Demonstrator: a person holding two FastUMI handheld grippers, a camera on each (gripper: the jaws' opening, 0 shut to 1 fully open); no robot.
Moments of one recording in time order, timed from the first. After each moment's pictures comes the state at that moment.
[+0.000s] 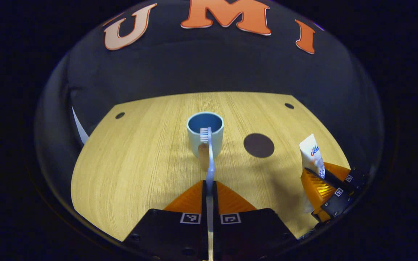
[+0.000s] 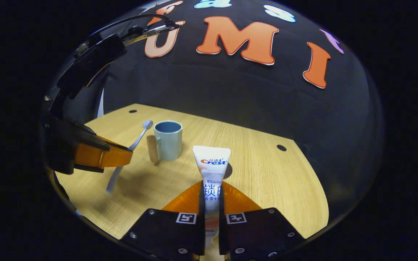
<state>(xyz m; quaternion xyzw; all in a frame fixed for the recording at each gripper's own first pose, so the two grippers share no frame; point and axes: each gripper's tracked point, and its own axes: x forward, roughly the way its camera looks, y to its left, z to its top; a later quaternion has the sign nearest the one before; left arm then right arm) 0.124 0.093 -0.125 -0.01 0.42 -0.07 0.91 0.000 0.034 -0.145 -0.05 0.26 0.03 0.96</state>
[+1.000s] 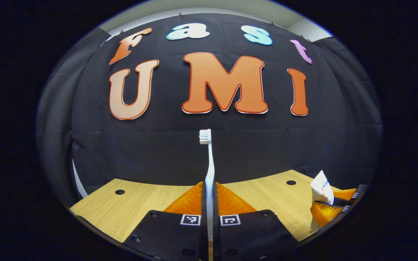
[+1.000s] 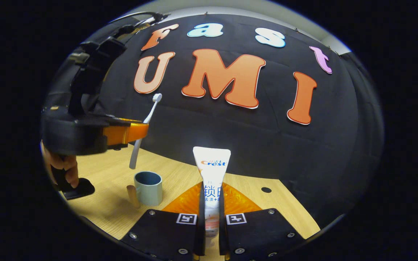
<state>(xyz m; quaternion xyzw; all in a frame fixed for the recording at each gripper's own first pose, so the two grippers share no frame) 0.286 0.096 -0.044 -0.02 0.10 -0.08 0.99 0.059 0.006 -0.079 -0.06 0.09 -0.02 0.99</state>
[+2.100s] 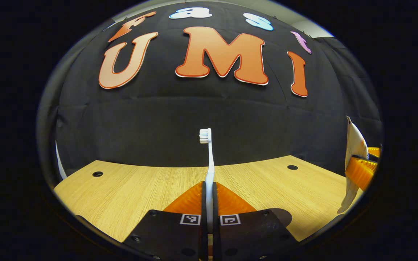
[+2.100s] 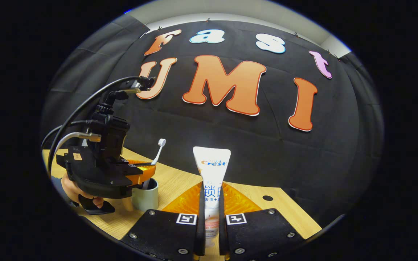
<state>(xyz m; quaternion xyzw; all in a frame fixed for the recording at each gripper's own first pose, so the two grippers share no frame) 0.310 0.087 -0.153 -0.03 0.16 -0.11 0.98 0.070 0.010 -0.086 -0.07 0.06 -0.01 1.00</state>
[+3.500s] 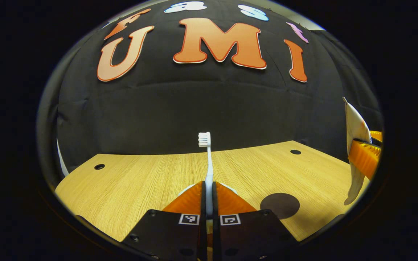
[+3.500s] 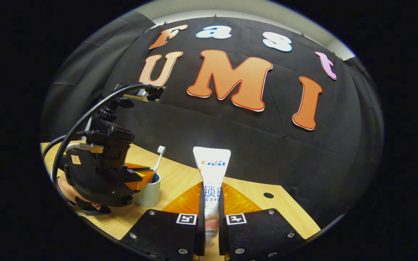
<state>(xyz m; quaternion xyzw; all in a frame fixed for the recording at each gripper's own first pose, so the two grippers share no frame) 0.292 0.091 -0.183 -0.01 0.20 -0.11 0.97 0.071 0.019 -0.102 -0.08 0.08 0.00 0.99</state>
